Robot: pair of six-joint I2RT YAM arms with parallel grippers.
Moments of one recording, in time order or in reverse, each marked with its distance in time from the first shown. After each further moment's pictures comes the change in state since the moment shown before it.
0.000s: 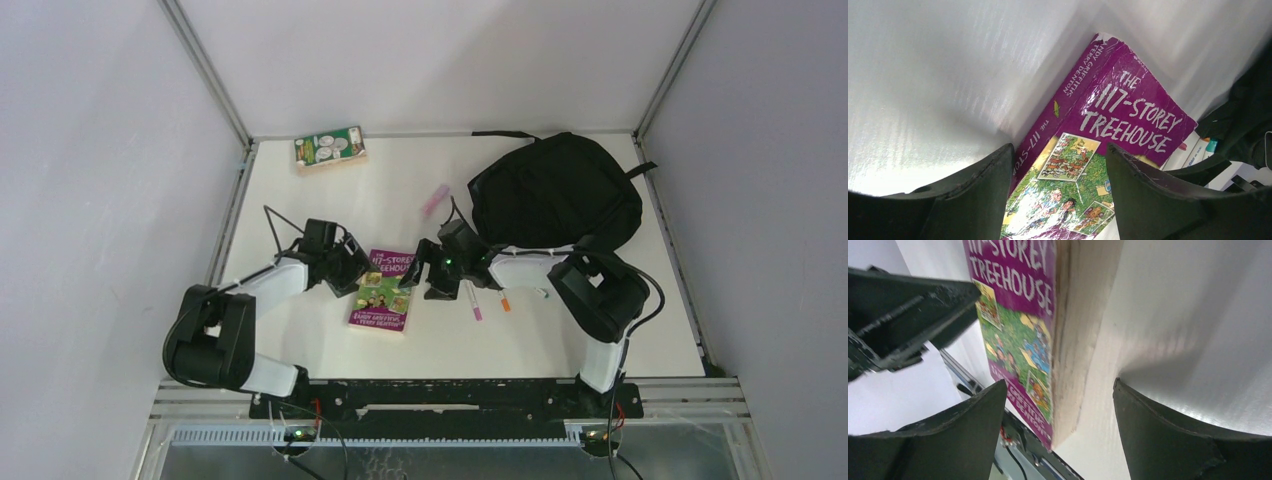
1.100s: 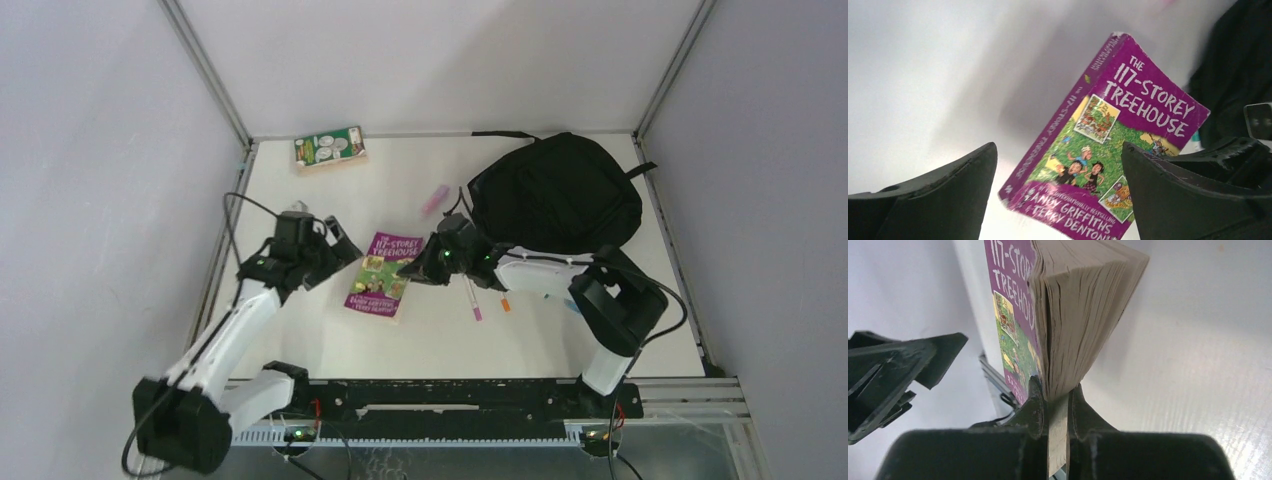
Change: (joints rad) left arm -0.026 -0.345 0.083 -0.296 -0.149 0.117; right arm 0.036 -0.086 0.009 0.036 0.119 0.157
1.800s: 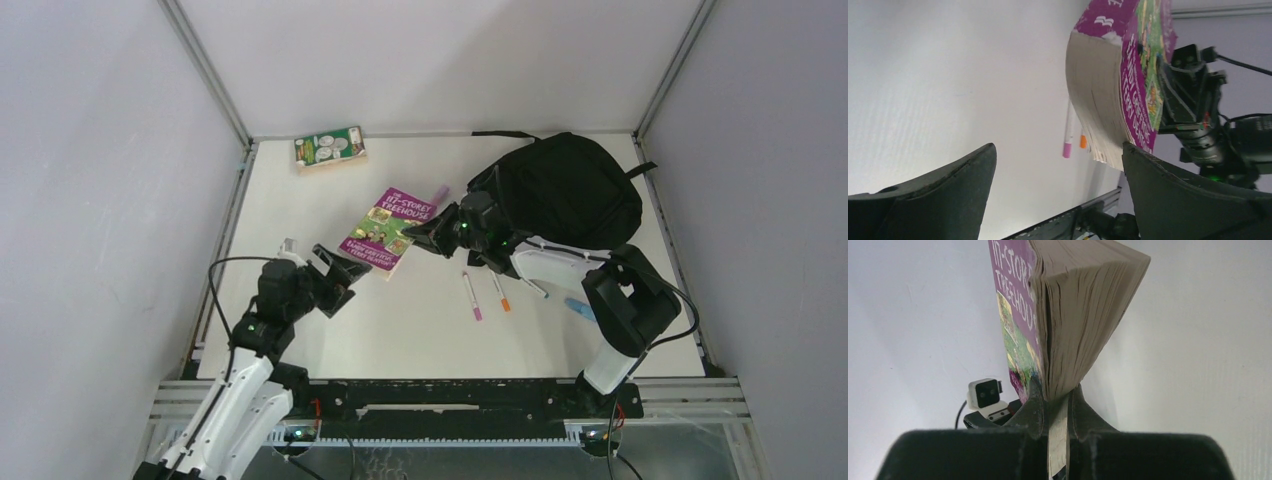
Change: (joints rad) left arm 0.031 -0.496 -0.331 0.174 0.229 -0.331; right arm -0.119 -0.064 0.000 0.194 -0.060 0.236
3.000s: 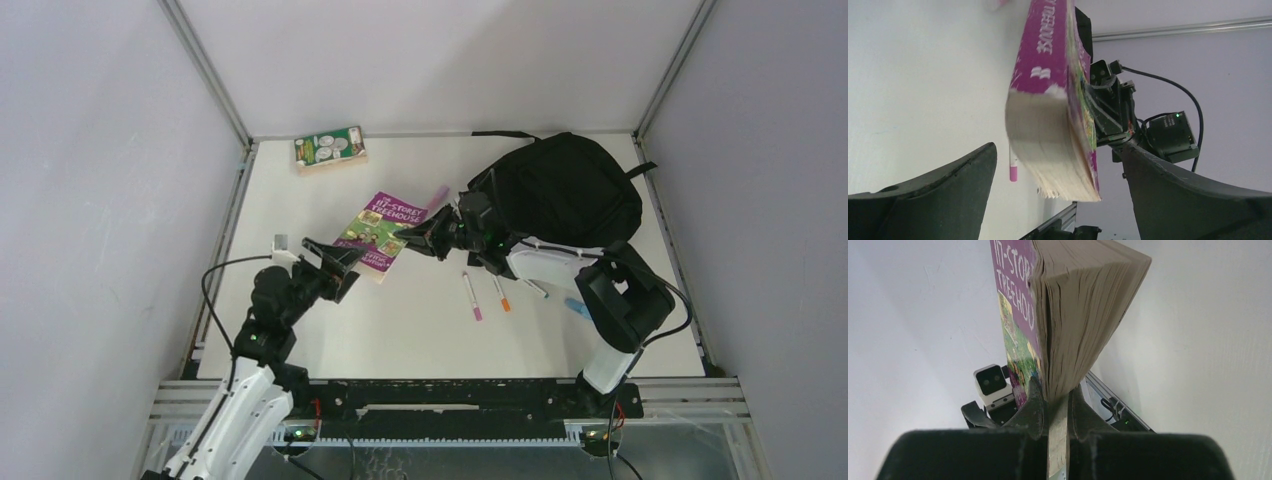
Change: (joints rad) left arm 0.000 -0.082 -0.101 0.308 0.016 -0.175; right arm 0.003 0.032 0.000 0.085 -0.094 0.114
